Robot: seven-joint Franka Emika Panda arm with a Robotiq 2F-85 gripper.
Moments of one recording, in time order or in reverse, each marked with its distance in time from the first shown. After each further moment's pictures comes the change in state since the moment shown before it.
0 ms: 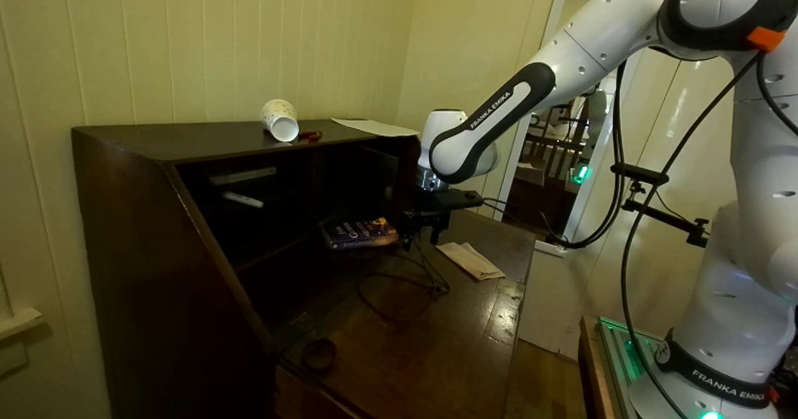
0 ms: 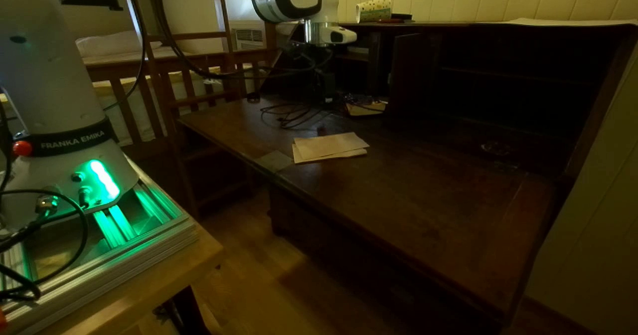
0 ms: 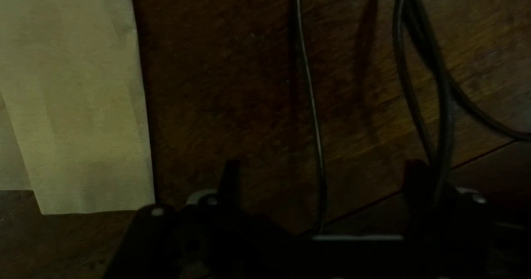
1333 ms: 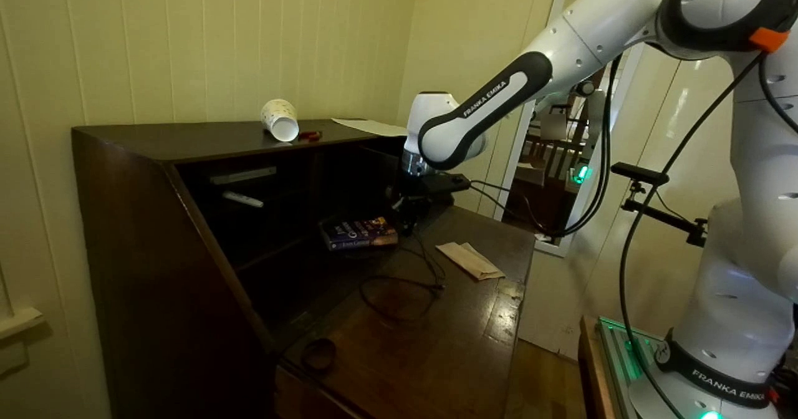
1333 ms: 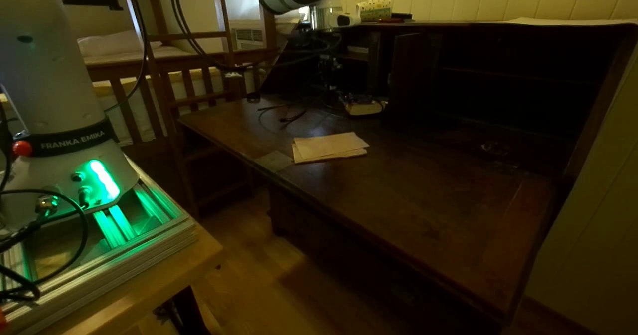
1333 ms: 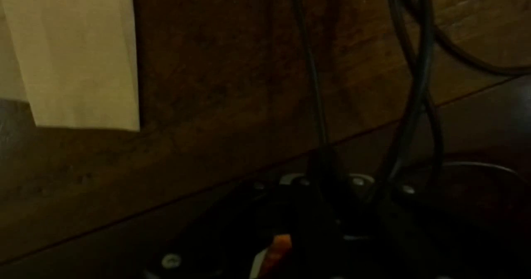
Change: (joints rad) arm 0.071 0.003 -0.034 0.108 -0.085 -0.060 0.023
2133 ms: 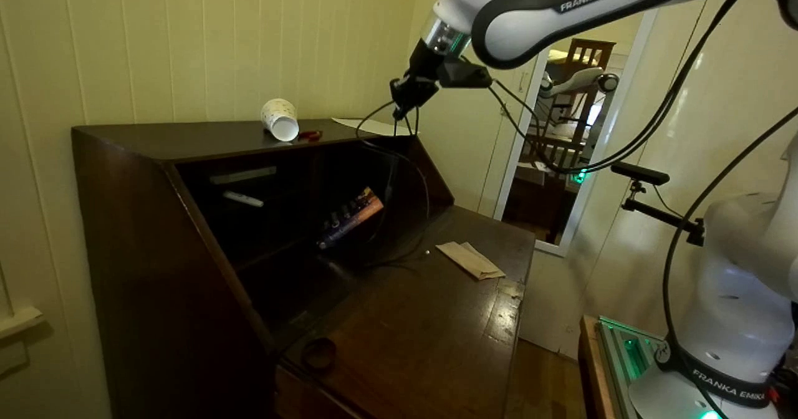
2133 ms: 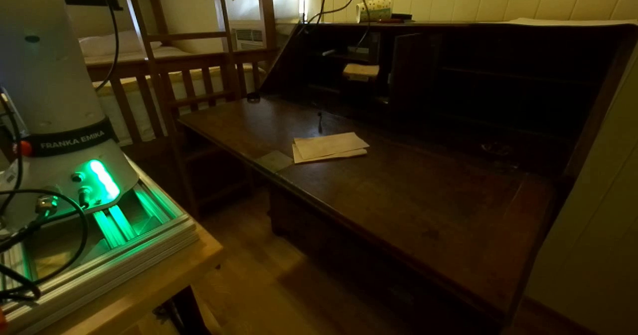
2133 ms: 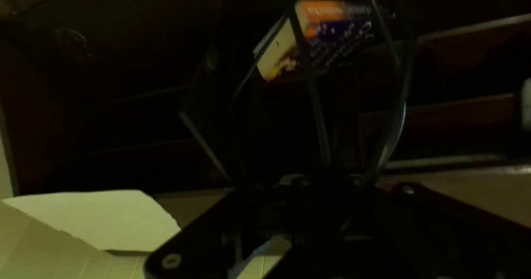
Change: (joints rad) arm 0.064 -0.438 0.063 0.019 -0.361 -0.015 0.227
